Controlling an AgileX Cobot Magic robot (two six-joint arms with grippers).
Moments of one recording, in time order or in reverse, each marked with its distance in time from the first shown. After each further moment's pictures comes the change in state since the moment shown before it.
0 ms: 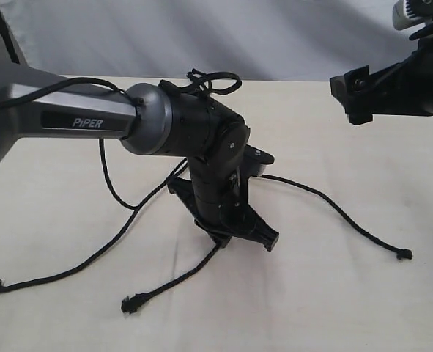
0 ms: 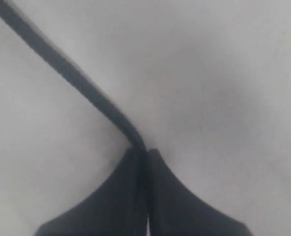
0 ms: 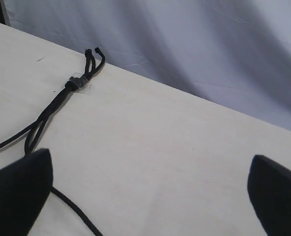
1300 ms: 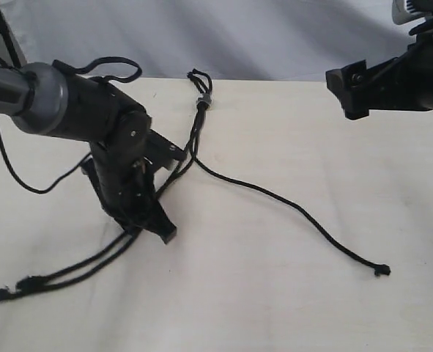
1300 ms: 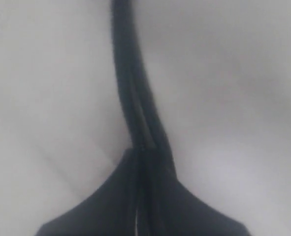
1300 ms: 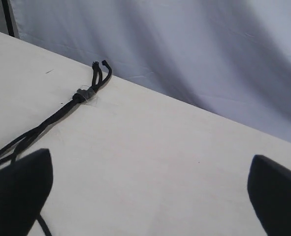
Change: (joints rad) left arm 0.204 -0.140 0.301 0.126 -0.046 0.191; right arm 0.000 0.000 0.000 0.000 -0.048 0.000
